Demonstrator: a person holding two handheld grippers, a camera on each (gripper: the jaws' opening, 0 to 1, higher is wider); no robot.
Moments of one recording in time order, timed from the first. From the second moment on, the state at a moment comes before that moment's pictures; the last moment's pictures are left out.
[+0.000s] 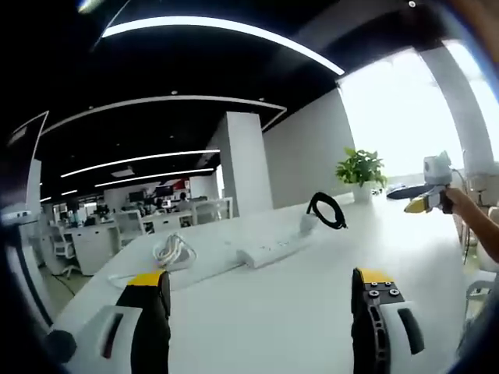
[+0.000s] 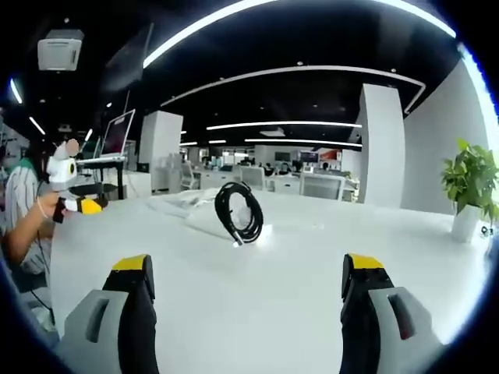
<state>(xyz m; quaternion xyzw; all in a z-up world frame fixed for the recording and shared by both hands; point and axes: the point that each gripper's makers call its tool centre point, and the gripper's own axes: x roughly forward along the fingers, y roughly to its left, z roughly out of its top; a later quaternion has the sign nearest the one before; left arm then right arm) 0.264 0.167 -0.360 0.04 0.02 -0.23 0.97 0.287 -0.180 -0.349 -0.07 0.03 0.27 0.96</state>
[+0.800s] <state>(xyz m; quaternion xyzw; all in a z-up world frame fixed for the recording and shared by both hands) 0.251 0.163 -0.374 0.03 0.02 -0.22 0.97 0.273 -0.182 -0.362 -0.06 0.03 0.26 0.96</state>
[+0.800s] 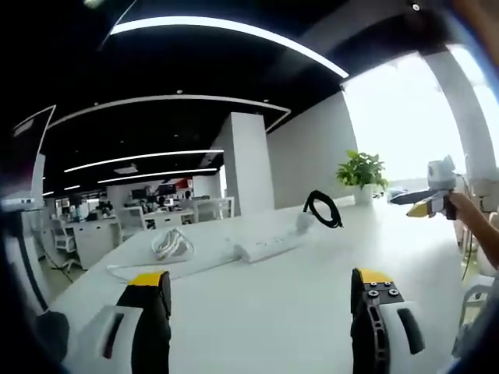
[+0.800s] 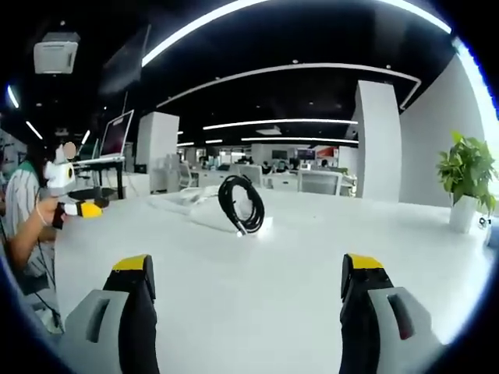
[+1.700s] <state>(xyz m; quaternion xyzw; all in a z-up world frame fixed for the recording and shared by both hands) 0.249 0.173 -0.372 0.01 0.01 -0.20 0.98 0.270 -0.188 -0.361 -0.05 0.03 0.25 0.97</state>
